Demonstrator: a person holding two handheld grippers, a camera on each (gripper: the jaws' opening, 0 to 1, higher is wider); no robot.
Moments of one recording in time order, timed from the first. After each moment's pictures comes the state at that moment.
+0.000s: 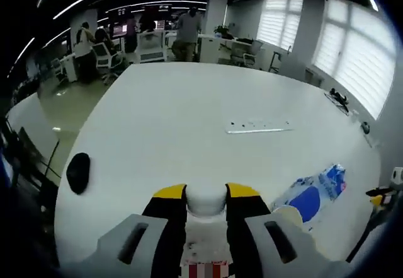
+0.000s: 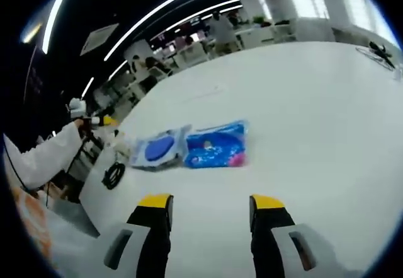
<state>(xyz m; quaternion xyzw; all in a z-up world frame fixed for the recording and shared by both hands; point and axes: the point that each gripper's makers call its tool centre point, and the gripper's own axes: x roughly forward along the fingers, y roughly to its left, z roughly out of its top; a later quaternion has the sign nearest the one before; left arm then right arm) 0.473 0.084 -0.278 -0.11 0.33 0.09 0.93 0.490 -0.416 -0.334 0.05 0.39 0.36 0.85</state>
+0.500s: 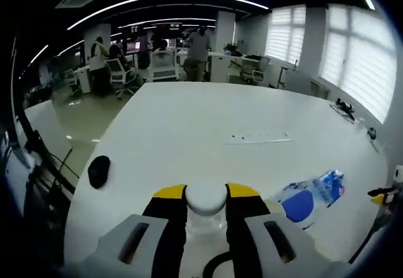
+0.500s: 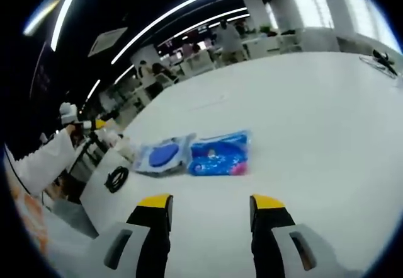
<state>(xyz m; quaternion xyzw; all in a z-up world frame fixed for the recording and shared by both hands) 0.455 0.067 -0.253 -0.07 0.30 0.13 0.94 0.496 -0.427 -0.324 0.08 0.36 0.36 0.86</state>
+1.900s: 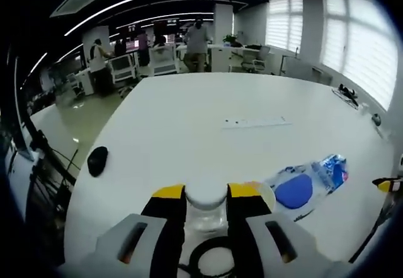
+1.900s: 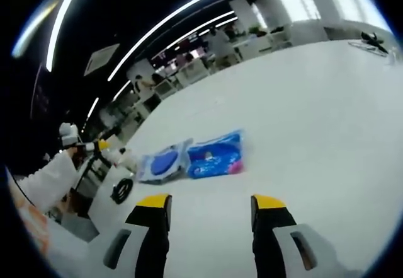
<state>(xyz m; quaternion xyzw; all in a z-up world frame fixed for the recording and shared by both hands) 0.437 0.028 -0.273 -0.04 0.33 0.13 0.93 0.495 -0.430 -0.328 0.13 0.36 0.35 0.85</state>
